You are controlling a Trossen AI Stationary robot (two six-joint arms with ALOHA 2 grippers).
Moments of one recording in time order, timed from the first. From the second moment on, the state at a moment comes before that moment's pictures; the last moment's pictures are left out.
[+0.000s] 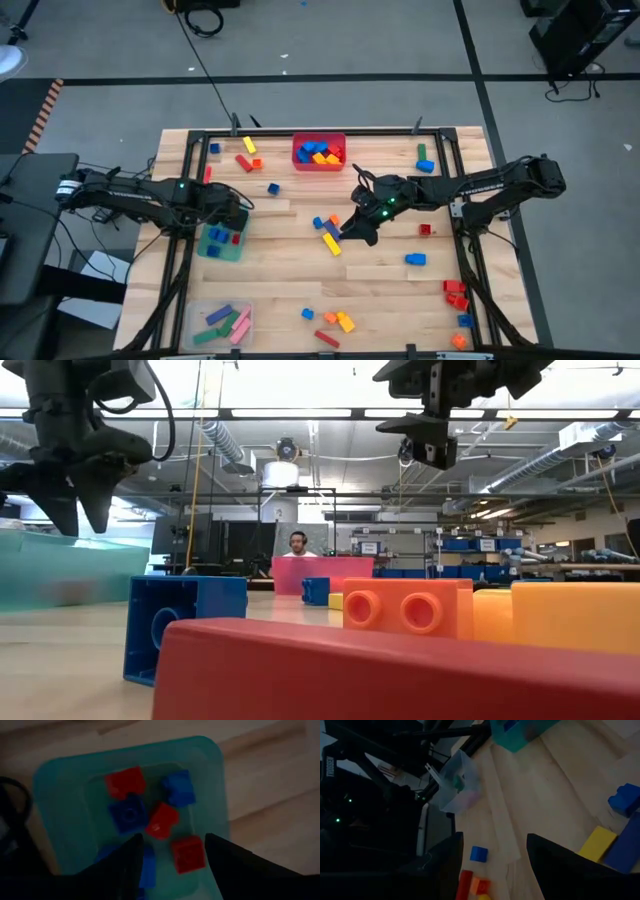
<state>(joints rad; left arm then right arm) -0.03 0.91 0.65 -1.04 -0.11 -1.30 0.03 1.35 0.87 0.00 -0.33 0.79</state>
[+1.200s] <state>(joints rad) 0.85 1.45 1.12 -1.15 -0.22 -0.36 -0.24 1.35 0.87 0.01 -0.29 0.73</state>
